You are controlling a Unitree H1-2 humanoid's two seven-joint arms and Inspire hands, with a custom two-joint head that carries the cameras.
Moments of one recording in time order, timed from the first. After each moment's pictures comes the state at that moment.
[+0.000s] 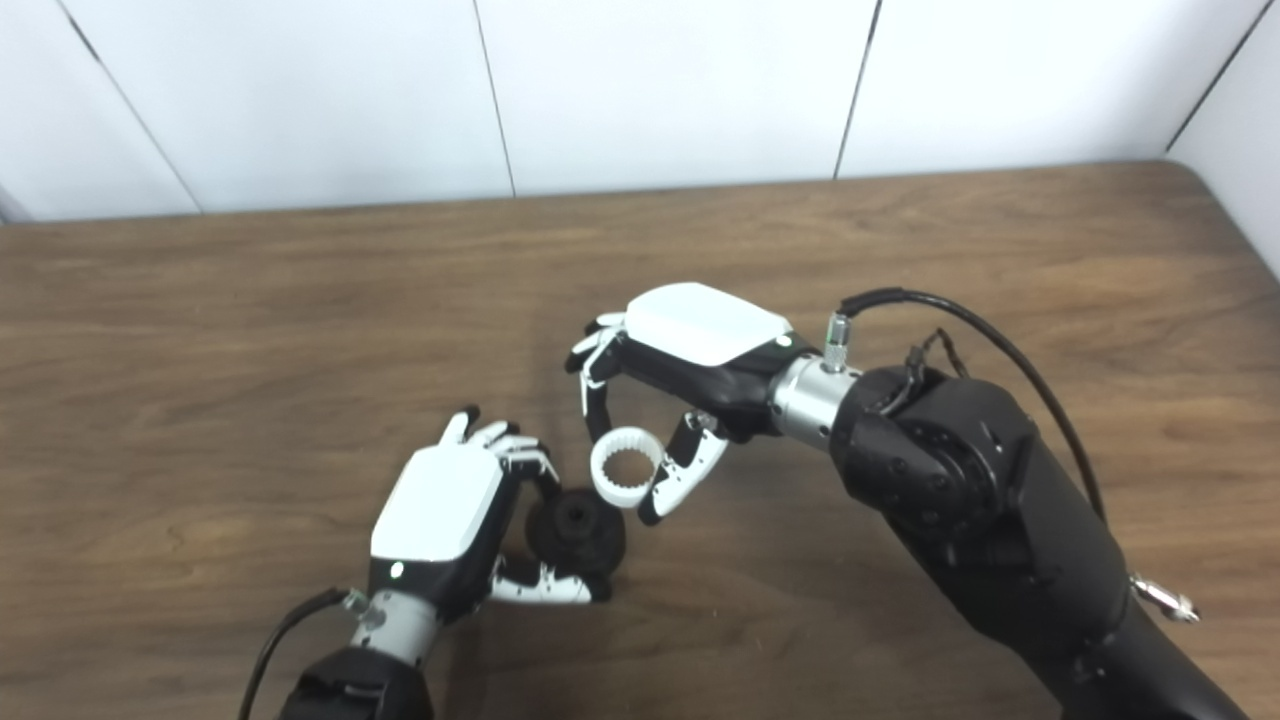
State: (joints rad) left arm 0.15 0.06 -0.46 -0.43 1.31 0.23 -0.32; right arm -0.40 -0.42 0.43 -0.66 -0.74 0.39 0.89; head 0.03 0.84
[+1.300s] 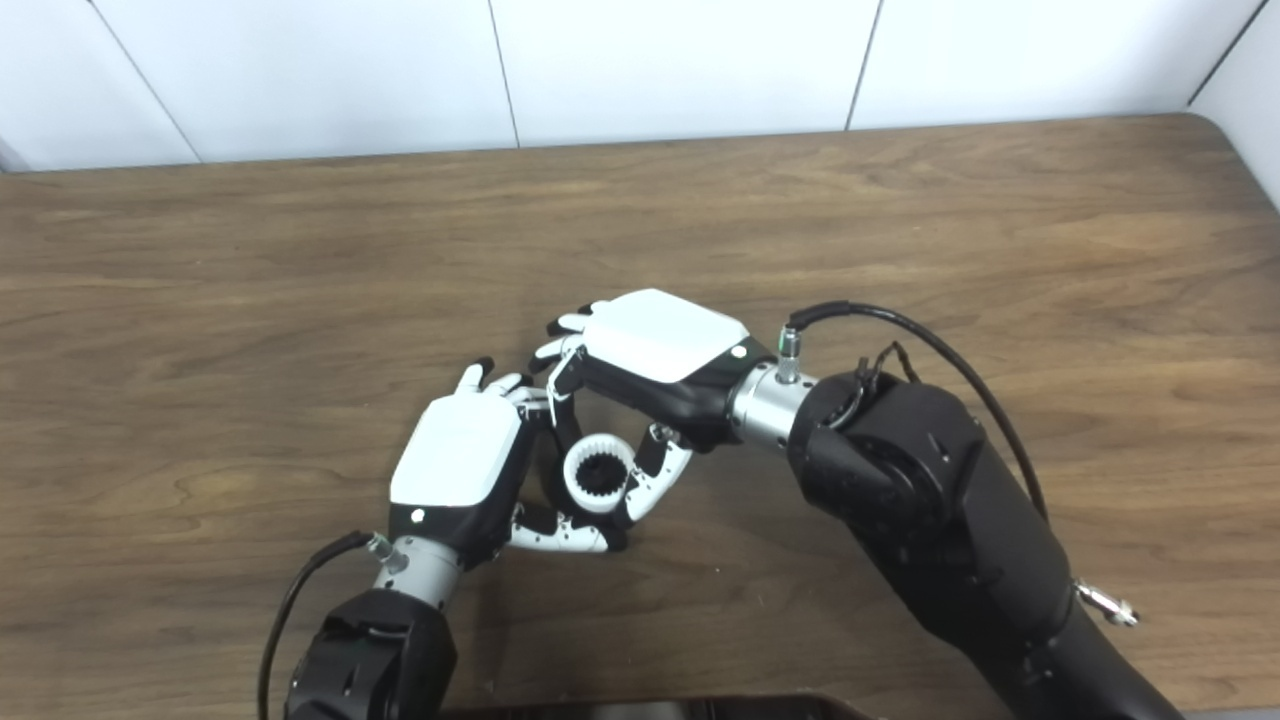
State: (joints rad) left arm 0.13 0.02 -0.47 -0.42 1.34 0.25 -0.36; right arm -0.34 -0.33 0.45 -0.61 -0.83 0.22 0.89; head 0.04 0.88
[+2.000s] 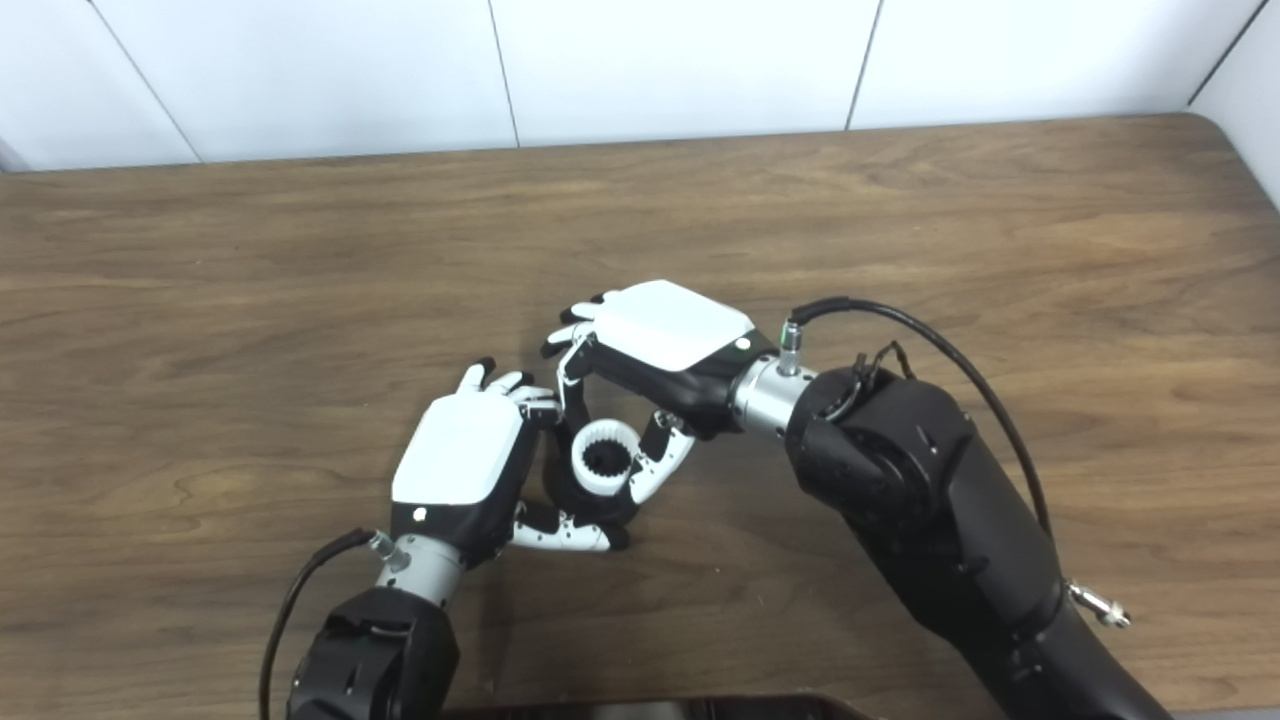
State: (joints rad) left arm 0.13 0.02 -0.47 -0.43 1.34 0.26 -0.37; right arm -0.32 -0.32 0.43 -0.55 -0.85 0.19 0.84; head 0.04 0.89
